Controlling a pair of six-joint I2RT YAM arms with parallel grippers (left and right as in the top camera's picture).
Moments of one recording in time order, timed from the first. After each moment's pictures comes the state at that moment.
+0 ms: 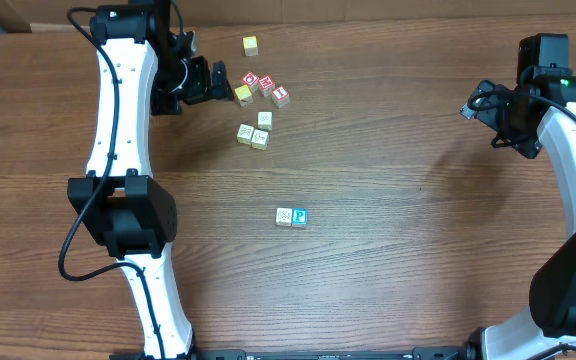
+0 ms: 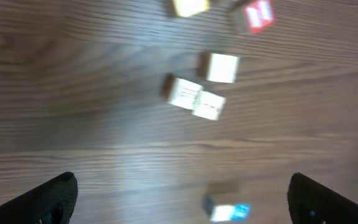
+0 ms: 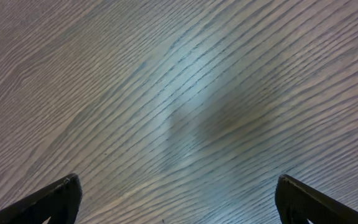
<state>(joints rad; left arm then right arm) 0.01 2.27 2.36 -1.53 0.32 -0.15 -0.11 1.77 1.52 -0.95 0.03 0.51</state>
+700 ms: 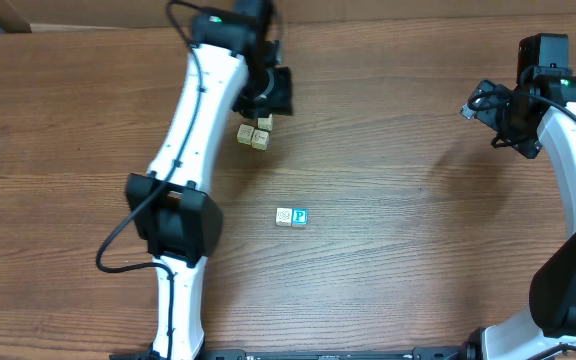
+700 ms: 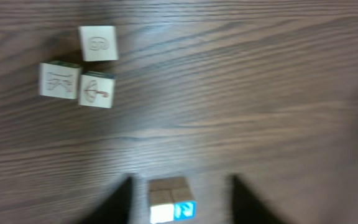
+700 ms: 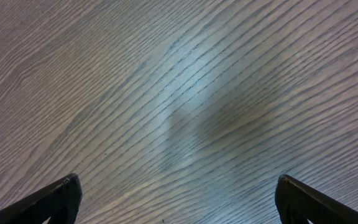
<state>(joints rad) -0.32 2.27 2.36 -1.49 0.17 -0.31 -0.11 1.77 1.52 -0.95 0.03 0.51</state>
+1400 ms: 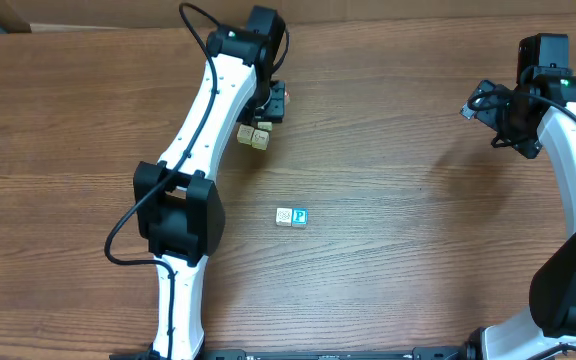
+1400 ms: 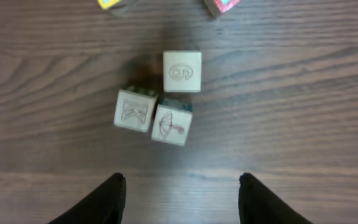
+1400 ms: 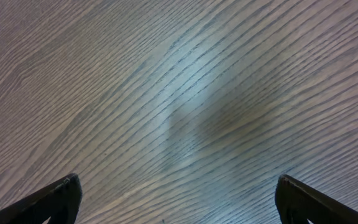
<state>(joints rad) -0.31 2.27 2.17 -1.31 -0.06 -0.28 -0.11 1.77 1.52 -0.95 0.03 0.51</state>
